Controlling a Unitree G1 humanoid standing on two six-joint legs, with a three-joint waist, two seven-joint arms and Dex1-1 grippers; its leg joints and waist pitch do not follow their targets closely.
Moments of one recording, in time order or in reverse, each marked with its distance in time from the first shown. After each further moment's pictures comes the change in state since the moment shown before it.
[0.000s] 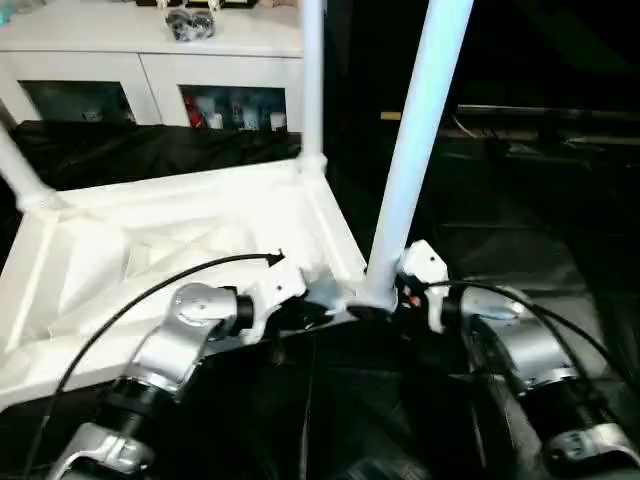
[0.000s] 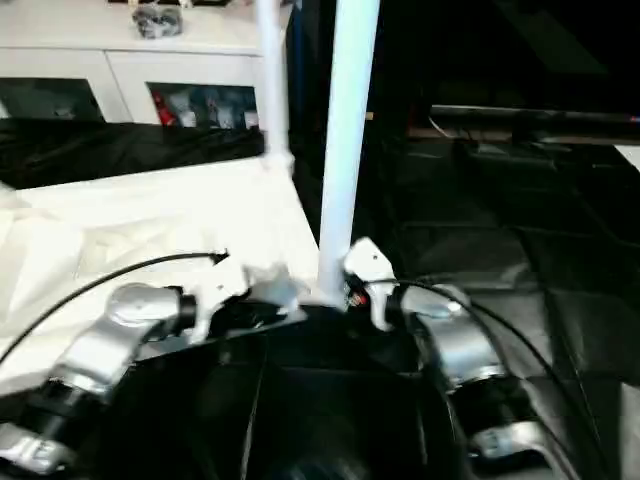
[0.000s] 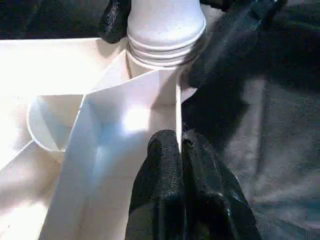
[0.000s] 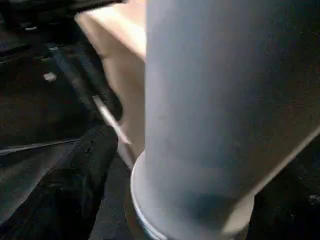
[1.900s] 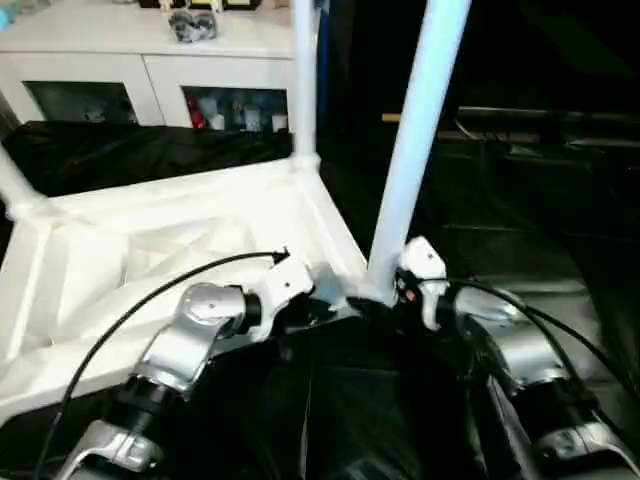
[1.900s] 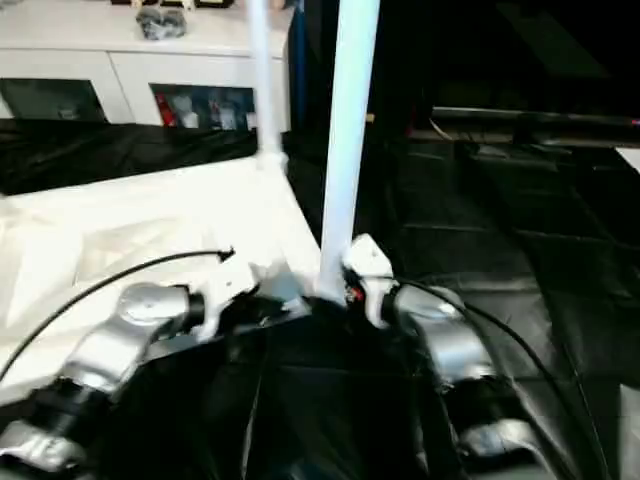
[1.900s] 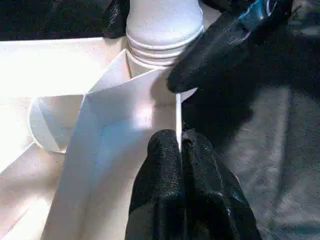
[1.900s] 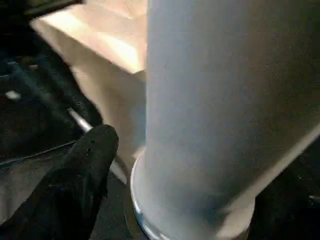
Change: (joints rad) left arm -0.024 -0.045 -0.010 0.021 0.049 0.035 0.088; right arm -0.003 0.073 -0.043 0.050 -0.039 0.001 -0.143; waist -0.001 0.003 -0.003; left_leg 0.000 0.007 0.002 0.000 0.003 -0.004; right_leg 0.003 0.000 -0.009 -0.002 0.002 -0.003
